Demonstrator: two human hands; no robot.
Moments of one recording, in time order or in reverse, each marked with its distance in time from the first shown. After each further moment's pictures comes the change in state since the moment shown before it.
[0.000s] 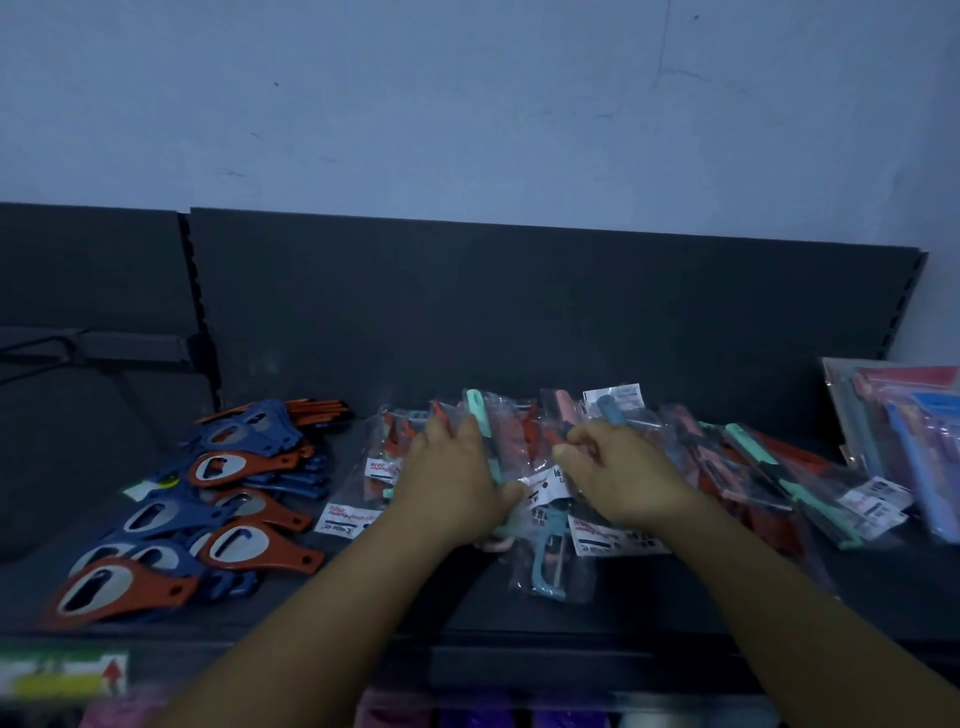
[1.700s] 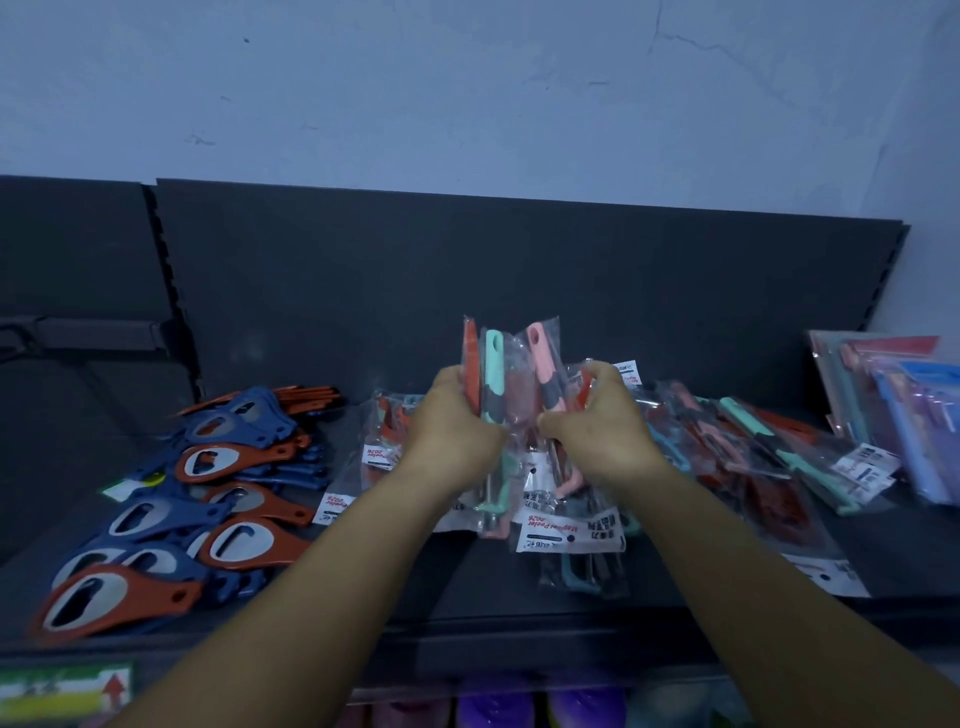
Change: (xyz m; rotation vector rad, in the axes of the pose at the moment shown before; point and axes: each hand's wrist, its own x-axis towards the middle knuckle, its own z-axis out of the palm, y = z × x) left_hand 0.007 -0.005 -0.020 -0.939 0.071 -0.041; right_hand 0.009 -0.037 0.016 0.644 0.129 0.191
